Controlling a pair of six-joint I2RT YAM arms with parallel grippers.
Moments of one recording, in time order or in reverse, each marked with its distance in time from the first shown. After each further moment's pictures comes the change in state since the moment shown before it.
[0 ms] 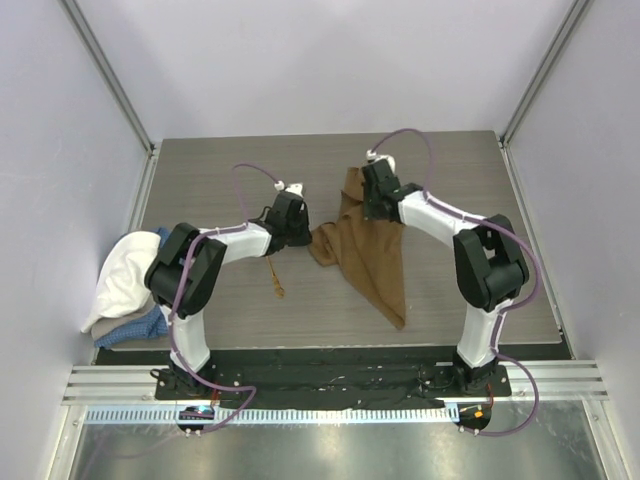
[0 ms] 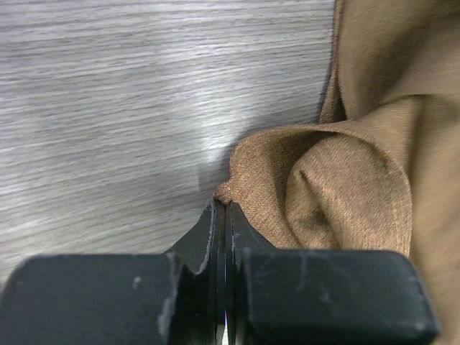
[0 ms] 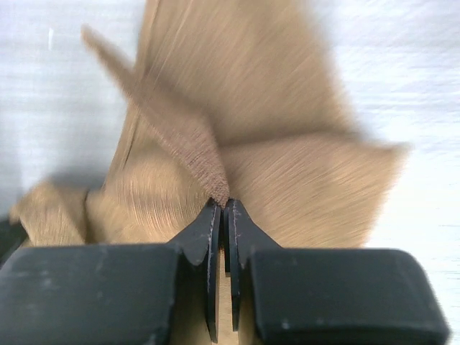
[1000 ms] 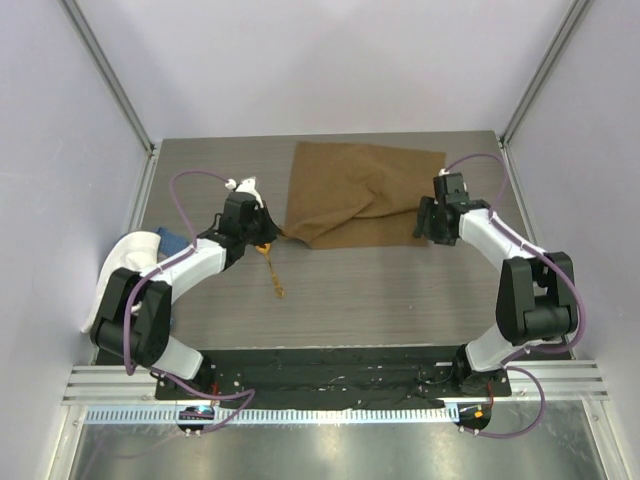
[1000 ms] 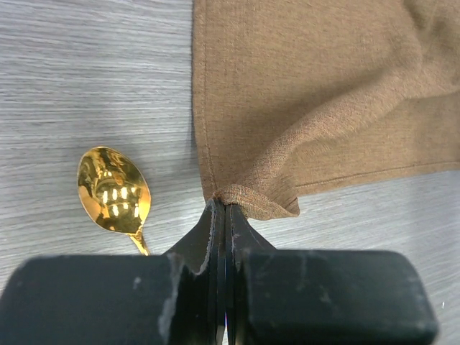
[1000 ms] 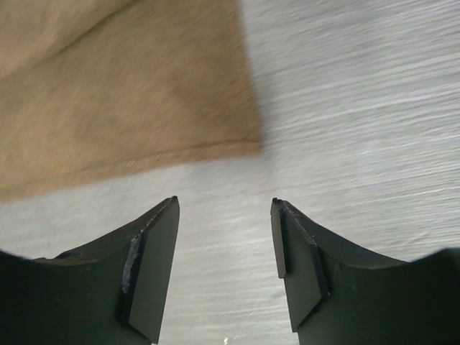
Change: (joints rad) left arm 0.172 -0.401 -0.235 -0.035 0.046 -0.011; right arm -0.393 -0.292 -0.269 -0.167 -0.157 0.001
